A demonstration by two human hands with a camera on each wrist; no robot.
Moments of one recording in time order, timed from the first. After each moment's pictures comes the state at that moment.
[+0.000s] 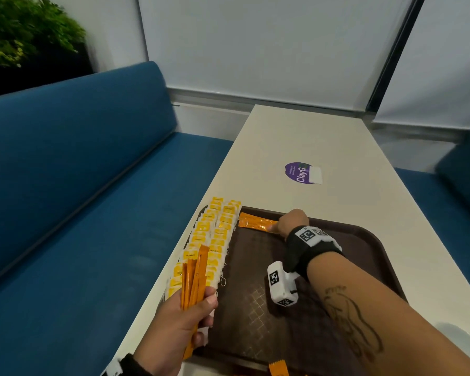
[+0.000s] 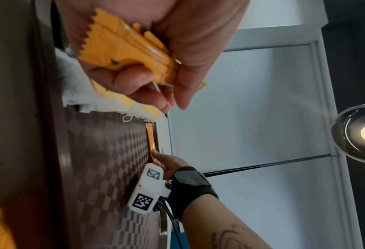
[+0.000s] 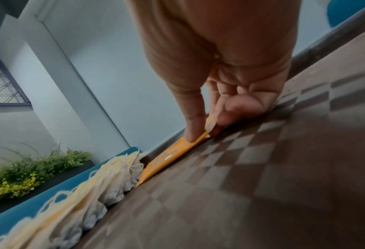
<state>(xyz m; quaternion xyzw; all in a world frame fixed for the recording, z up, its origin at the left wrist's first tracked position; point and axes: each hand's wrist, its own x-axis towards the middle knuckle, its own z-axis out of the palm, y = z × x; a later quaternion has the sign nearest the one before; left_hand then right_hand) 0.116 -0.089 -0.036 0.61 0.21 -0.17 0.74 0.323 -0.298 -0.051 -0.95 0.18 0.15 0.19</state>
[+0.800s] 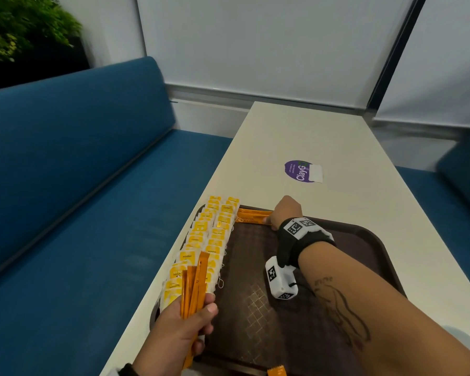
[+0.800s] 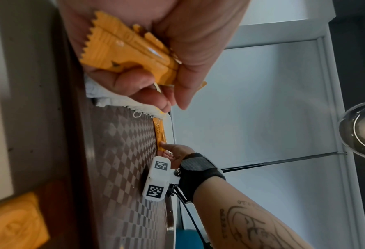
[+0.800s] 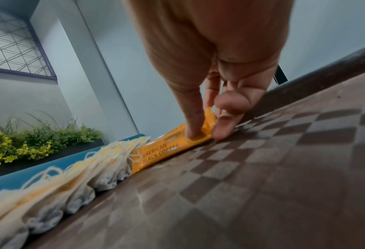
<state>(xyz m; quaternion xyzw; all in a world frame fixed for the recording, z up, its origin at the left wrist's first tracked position) 0.118 -0.090 -0.045 0.64 0.22 -0.19 0.71 0.331 -0.287 -0.038 -0.96 0.18 0.08 0.21</state>
